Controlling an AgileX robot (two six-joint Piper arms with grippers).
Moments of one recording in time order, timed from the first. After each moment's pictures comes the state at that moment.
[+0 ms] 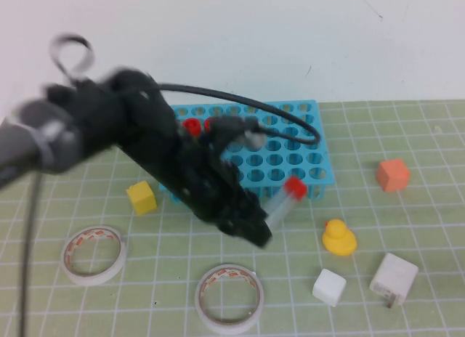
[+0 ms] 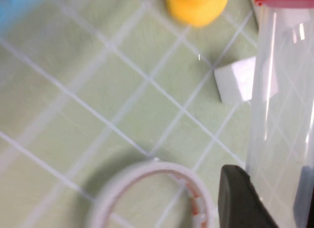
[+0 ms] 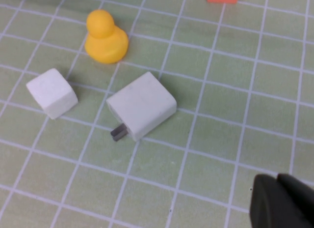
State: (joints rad) right arm -0.08 0.74 -0.41 0.49 0.59 -0.67; left arm -0.43 1.83 -1.43 -0.68 1.05 0.58
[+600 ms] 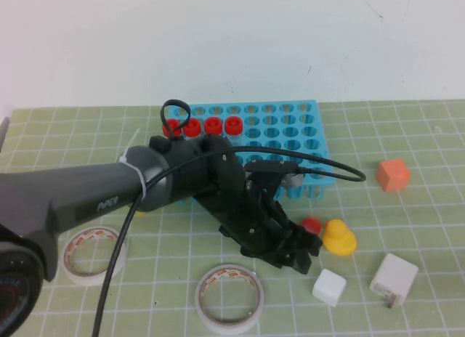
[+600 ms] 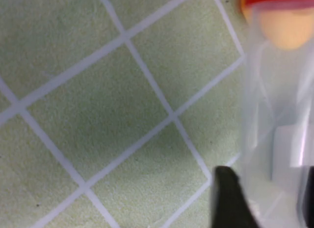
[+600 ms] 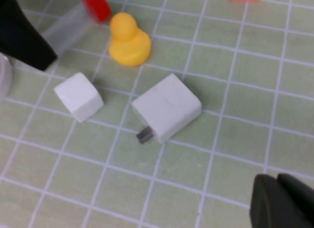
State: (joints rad) right arm -0.08 0.75 -0.41 0.59 0.62 -0.71; left arm -0.59 2.03 -1.43 -0.66 0.77 0.27
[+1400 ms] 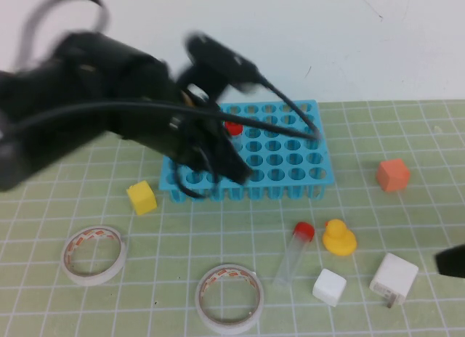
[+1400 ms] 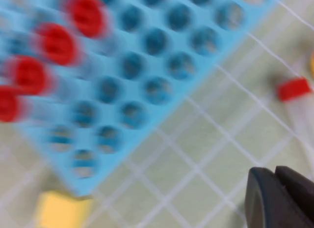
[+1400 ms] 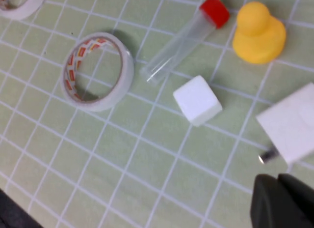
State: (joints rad) right arm 0.01 1.18 -0.69 0.81 0.85 -0.80; left arm -0.58 1.62 -1.43 0.03 0.78 0.09
